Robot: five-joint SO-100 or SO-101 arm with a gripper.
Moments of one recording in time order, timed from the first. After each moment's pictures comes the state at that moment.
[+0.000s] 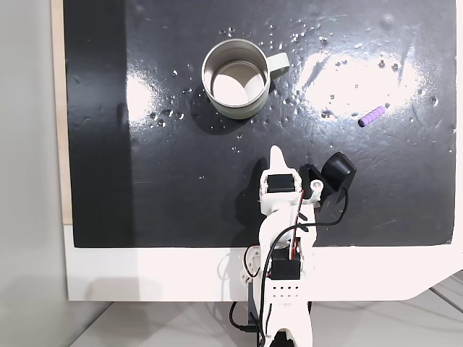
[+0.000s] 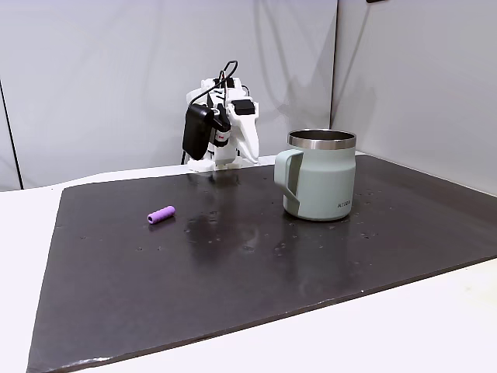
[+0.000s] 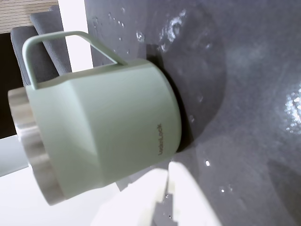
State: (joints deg) arm -1.1 189.3 177.6 44.2 -1.5
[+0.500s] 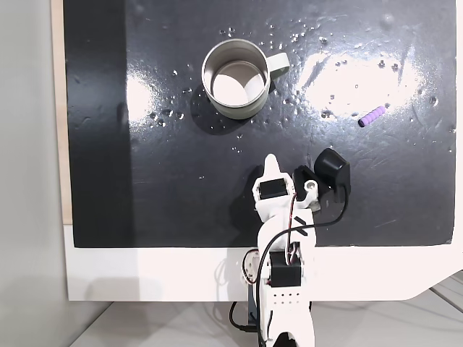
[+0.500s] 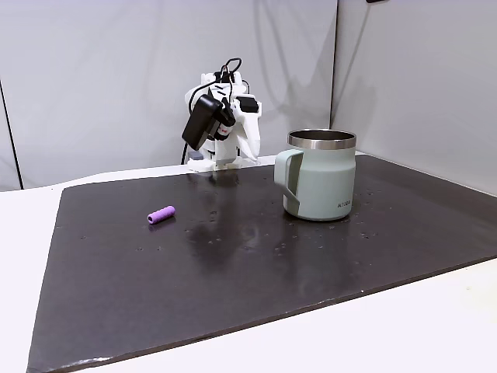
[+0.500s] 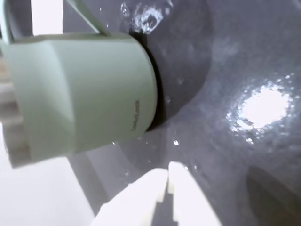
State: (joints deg) arm -3.3 189.3 170.0 57.0 -15.8
